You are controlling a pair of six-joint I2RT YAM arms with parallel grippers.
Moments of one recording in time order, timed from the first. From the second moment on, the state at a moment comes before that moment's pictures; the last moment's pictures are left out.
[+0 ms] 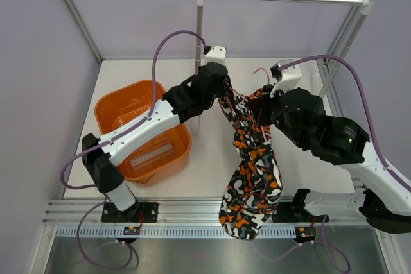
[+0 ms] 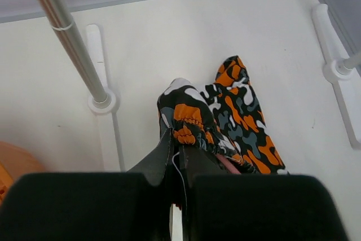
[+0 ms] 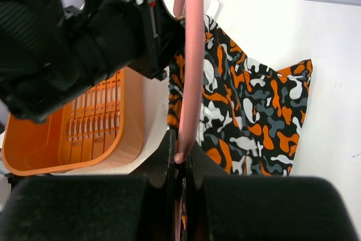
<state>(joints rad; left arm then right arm) -0.91 1.65 1.69 -0.49 -0.56 -0.37 1.02 1.08 1.59 -0.87 0.54 0.42</state>
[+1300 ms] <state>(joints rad) -1.15 1.19 1.39 -0.40 -0.06 -0.14 0.95 1.19 1.56 -0.53 0.83 0.19</state>
